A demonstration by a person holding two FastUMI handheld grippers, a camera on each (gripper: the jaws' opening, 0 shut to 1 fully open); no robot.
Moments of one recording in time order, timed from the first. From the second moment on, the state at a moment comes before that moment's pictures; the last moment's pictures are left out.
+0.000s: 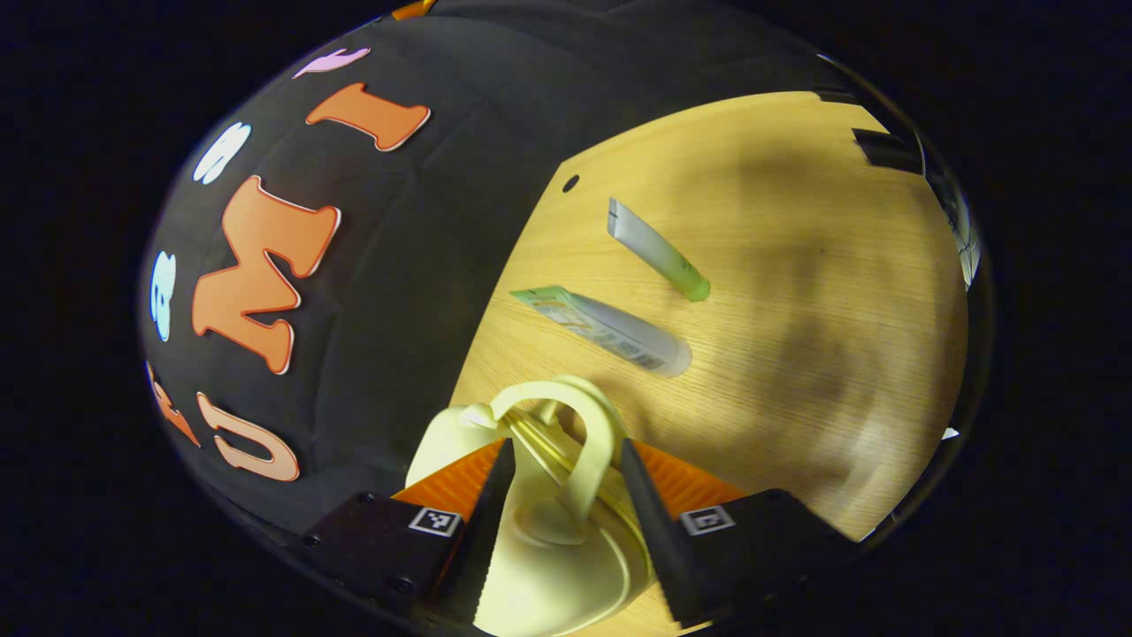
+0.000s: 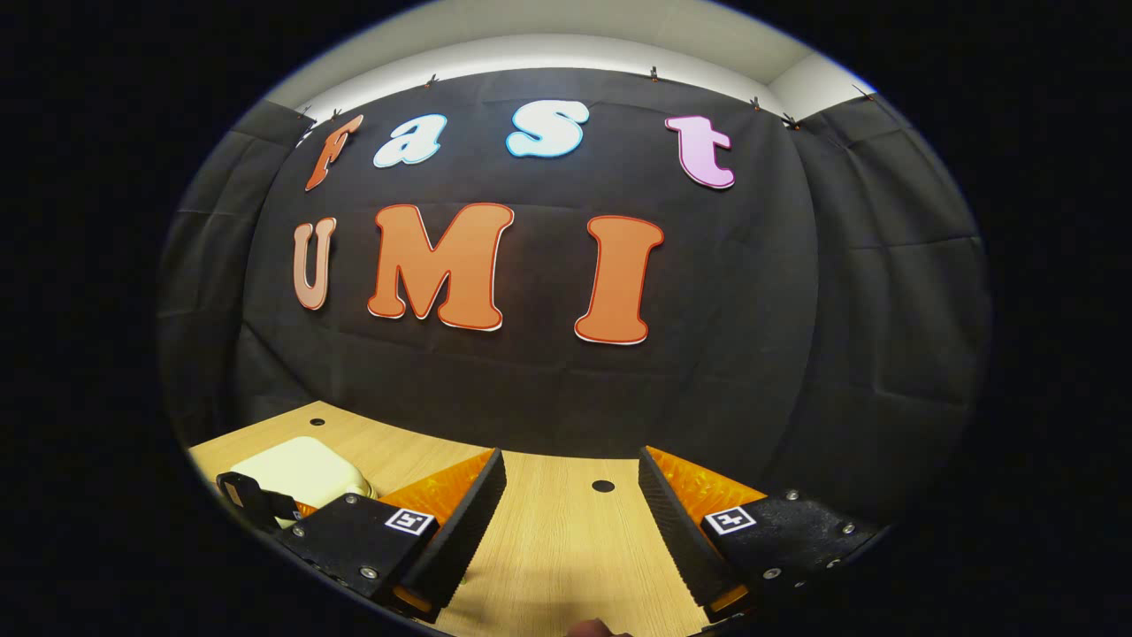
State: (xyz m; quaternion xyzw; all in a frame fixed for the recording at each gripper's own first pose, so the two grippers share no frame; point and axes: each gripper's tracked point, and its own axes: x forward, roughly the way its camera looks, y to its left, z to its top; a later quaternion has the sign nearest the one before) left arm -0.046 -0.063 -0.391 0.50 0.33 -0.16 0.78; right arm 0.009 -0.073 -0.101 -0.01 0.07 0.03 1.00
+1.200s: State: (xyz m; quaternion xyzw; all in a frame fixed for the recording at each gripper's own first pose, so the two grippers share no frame) left arm -0.011 -0.053 -0.349 0.33 0.20 0.07 0.92; right arm -0.011 0.026 -0.101 -0.06 0.06 0.12 0.99
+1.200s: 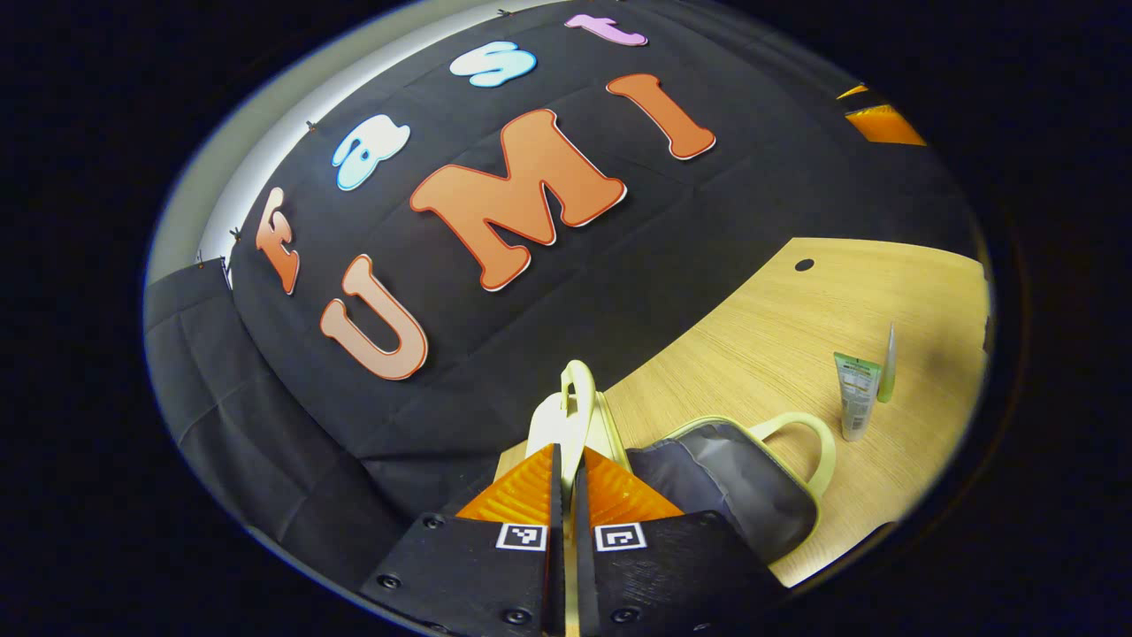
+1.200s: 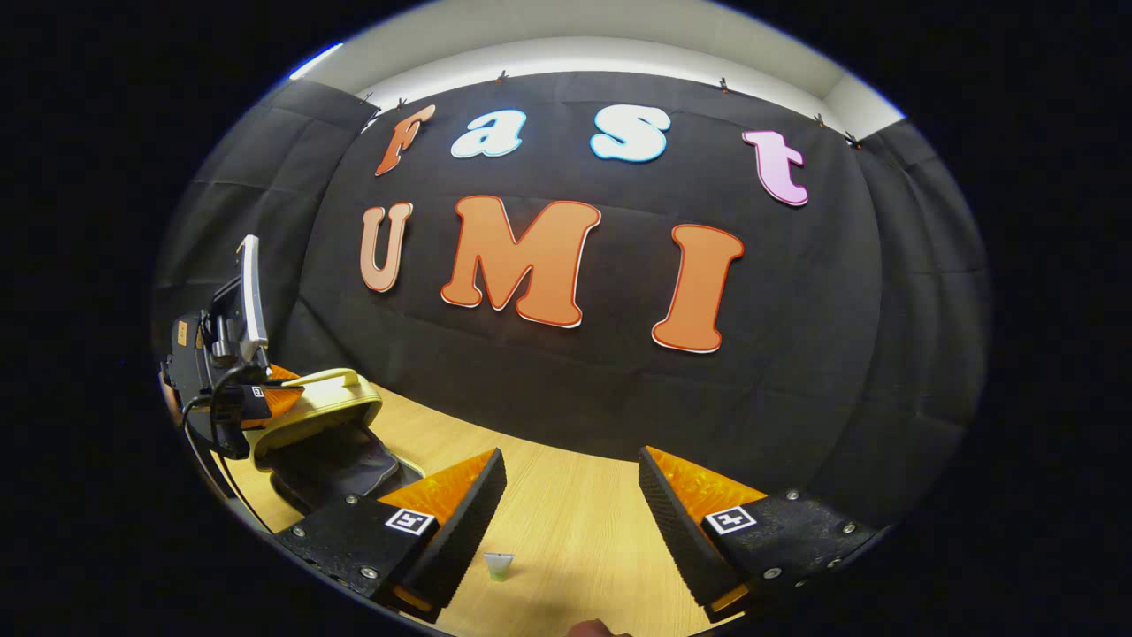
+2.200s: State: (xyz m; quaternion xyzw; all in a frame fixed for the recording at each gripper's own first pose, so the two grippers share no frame) left arm -0.030 0.009 -0.364 0.19 0.16 0.15 0.96; right arm -0.032 0.136 -0.085 -0.10 0.08 0.03 0.99
